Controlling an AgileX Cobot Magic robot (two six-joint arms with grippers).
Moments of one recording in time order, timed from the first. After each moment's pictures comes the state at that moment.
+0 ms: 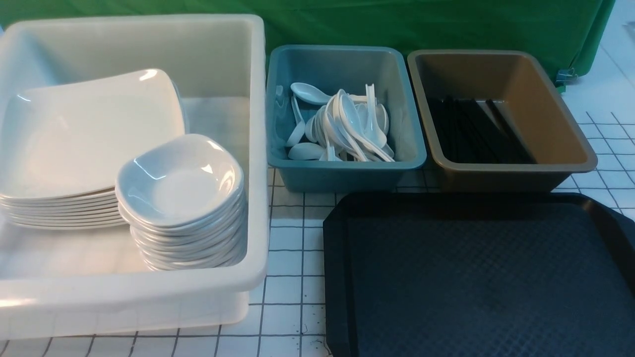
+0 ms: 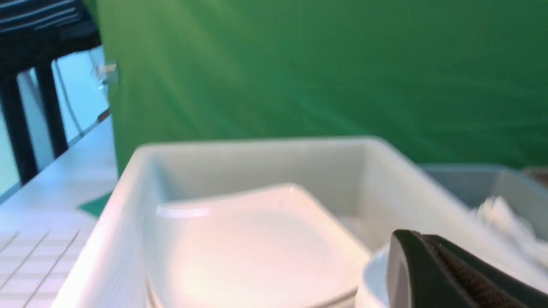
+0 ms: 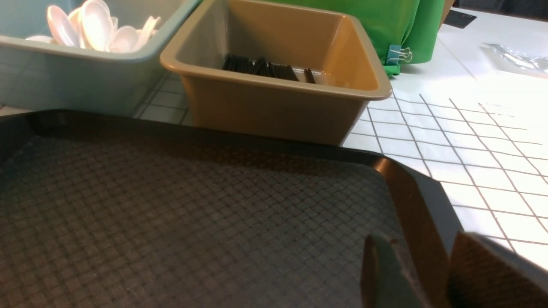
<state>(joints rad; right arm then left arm) 0.07 0.00 0.01 -0.06 0.24 -0.08 0.05 0.23 -0.31 -0.19 0.17 0.17</state>
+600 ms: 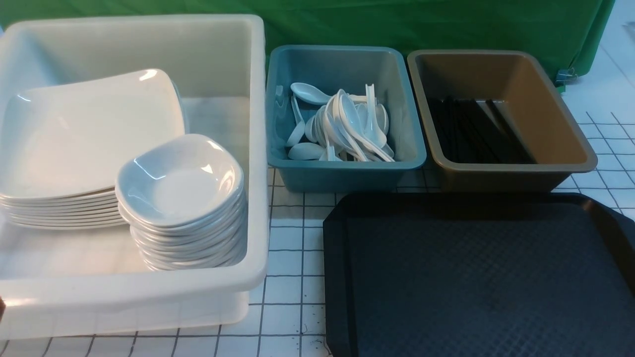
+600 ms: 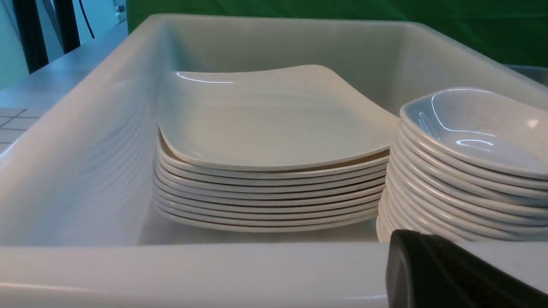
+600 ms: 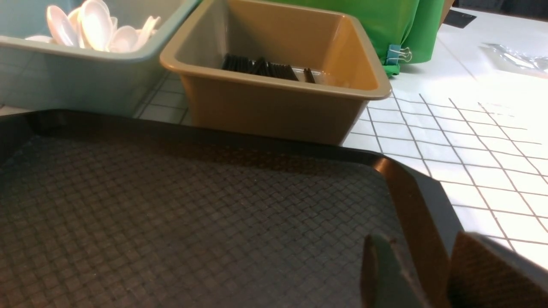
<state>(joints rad) 0.07 0.00 0.01 -0.06 0.24 -0.08 0.05 0.01 0.01 -0.02 0.13 -0.04</state>
